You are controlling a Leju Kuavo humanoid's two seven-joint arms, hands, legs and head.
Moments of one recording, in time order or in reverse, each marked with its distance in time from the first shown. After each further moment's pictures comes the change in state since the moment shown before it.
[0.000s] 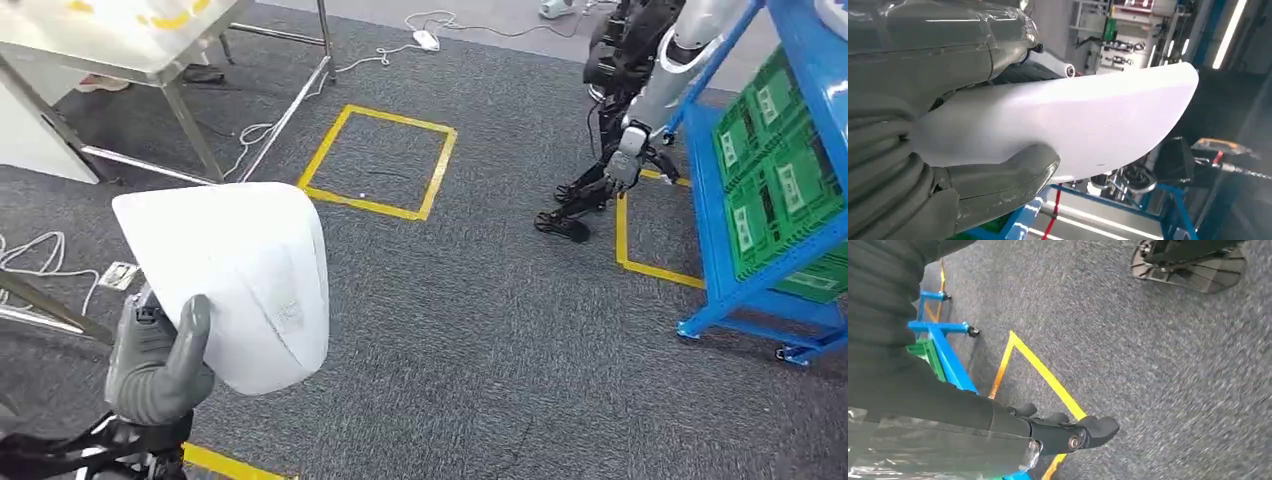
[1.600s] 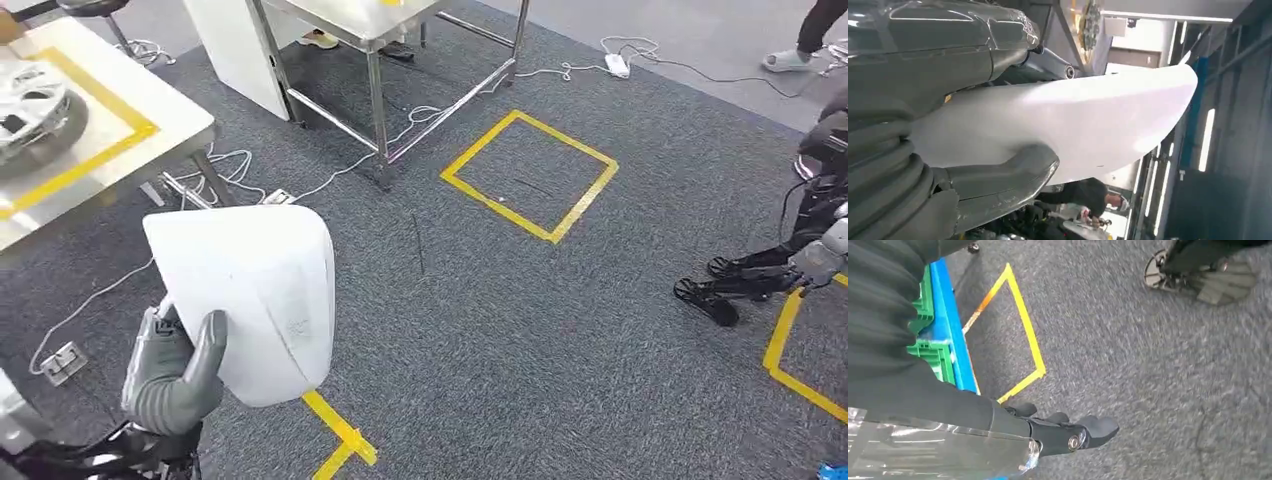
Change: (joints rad) left arm 0.041 0.014 0.003 0.037 -0.007 -0.035 -0.019; right arm -0.006 0.025 0.009 -0.001 0.000 0.013 -0.005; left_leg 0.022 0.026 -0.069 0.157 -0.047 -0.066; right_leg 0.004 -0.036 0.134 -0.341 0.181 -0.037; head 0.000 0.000
